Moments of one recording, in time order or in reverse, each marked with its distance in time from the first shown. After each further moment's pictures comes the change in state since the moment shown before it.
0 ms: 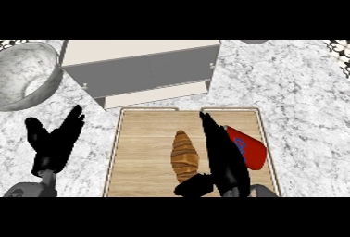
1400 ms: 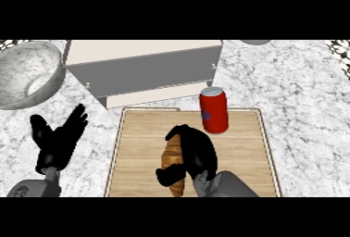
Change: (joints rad) left arm -0.017 -0.045 0.040 0.018 -0.050 -0.033 0.023; right arm -0.054 0.177 -0.019 0.319 0.071 0.065 -0.203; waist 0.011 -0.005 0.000
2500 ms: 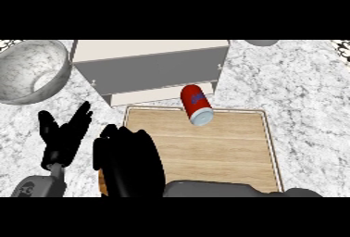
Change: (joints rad) left arm -0.026 -0.032 0.006 0.001 -0.044 -0.021 0.025; right arm -0.534 0.001 0.306 -0.097 -0.047 -0.139 0.125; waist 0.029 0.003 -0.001
